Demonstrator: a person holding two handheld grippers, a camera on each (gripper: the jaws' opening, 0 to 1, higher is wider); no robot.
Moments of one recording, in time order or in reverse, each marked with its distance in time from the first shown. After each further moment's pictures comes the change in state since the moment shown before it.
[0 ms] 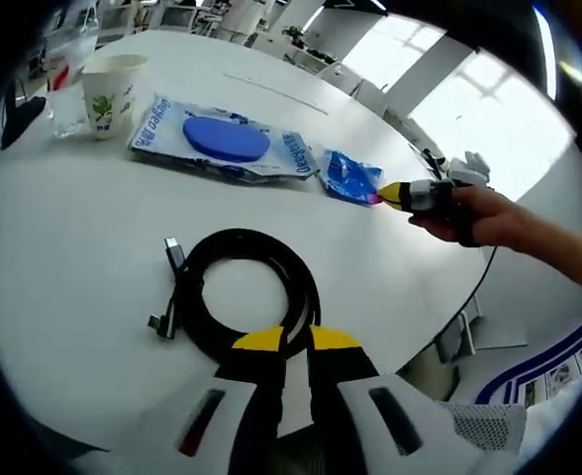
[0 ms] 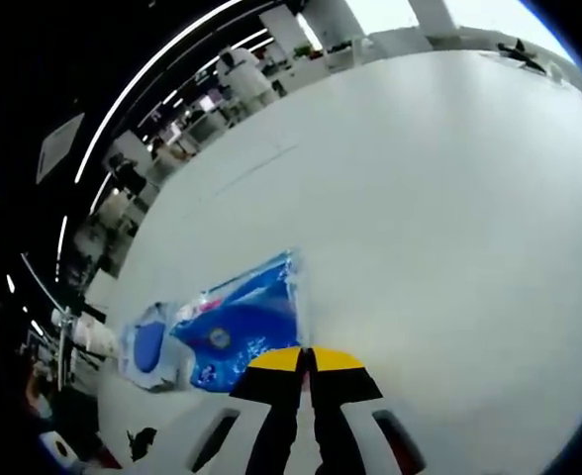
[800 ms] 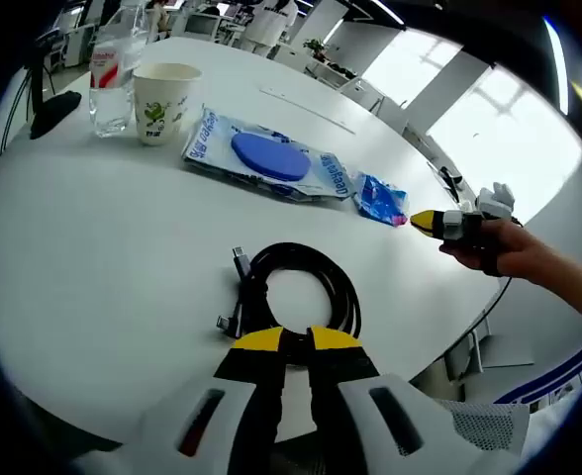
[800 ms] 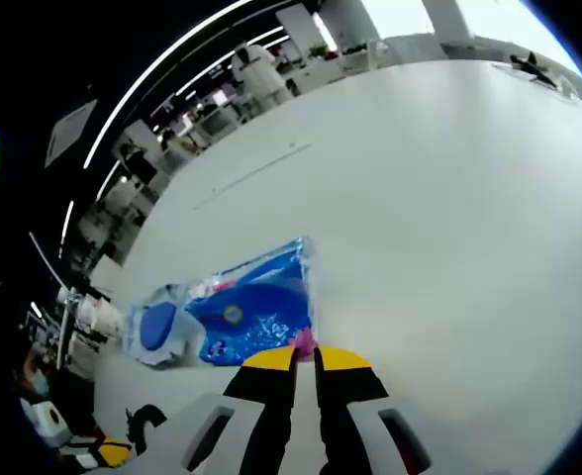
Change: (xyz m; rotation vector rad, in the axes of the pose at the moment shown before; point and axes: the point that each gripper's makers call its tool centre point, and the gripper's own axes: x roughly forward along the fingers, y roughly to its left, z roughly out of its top) left arm -0.024 0.039 0.009 -0.059 -0.067 0.075; right arm -0.025 0.006 -0.014 -0.068 -0.004 0.023
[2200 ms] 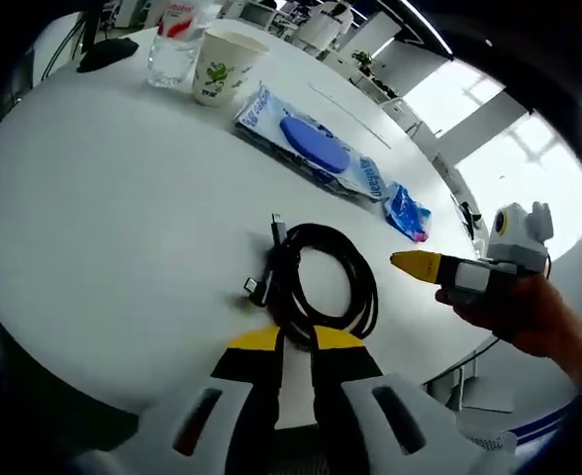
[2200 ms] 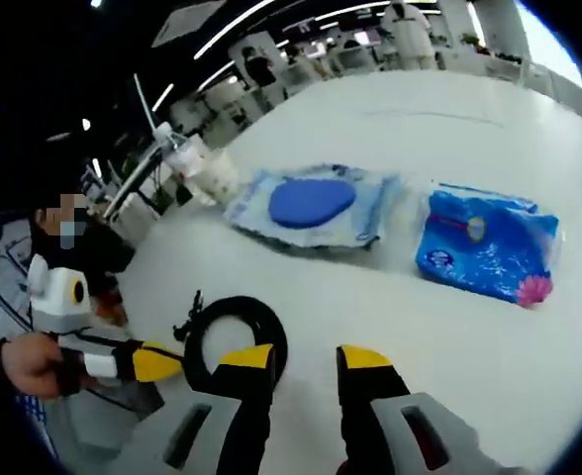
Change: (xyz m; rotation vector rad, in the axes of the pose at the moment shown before) left arm 0.004 0.009 -0.021 -0.212 -0.018 0.044; right arm 0.004 0.155 -0.119 -0.546 0.282 0.331
